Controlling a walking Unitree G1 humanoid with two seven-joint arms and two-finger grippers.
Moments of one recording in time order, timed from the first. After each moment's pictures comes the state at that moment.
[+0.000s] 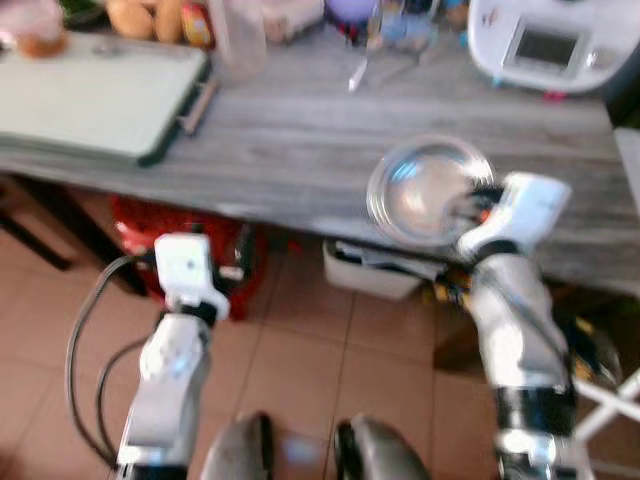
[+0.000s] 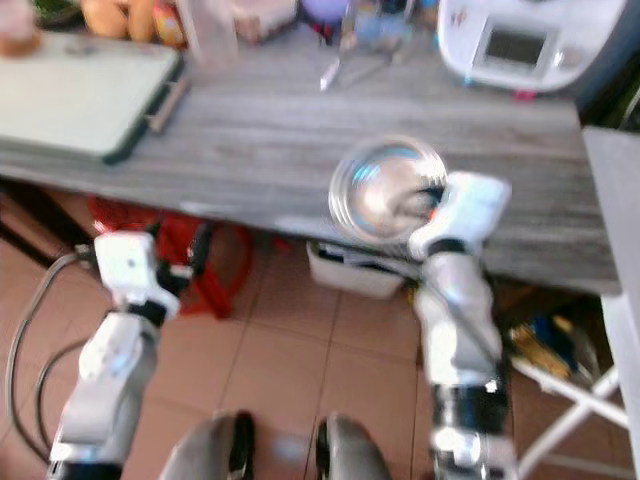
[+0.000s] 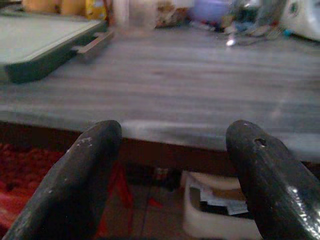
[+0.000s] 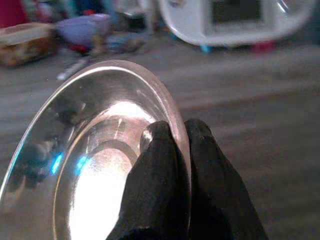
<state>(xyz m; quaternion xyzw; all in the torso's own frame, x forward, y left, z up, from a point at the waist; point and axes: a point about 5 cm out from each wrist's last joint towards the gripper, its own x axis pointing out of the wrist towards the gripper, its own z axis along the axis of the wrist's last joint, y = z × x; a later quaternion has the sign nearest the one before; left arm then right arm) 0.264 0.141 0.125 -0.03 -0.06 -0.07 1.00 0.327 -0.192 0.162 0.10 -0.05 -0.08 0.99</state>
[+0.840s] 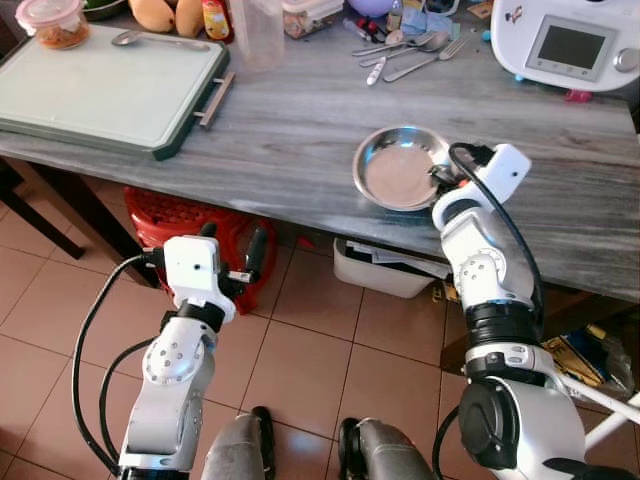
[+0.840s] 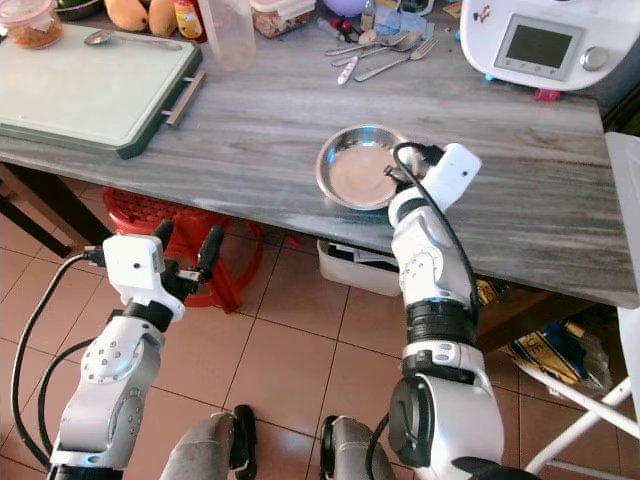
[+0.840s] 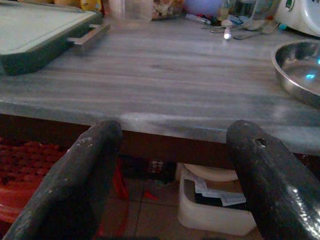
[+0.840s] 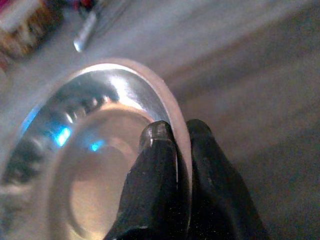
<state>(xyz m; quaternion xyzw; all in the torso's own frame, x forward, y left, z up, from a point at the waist) 0.260 0.135 0.127 -0.03 -0.05 -0.10 0.99 0.376 -0.162 0.162 0.27 0.07 -0.06 0.96</state>
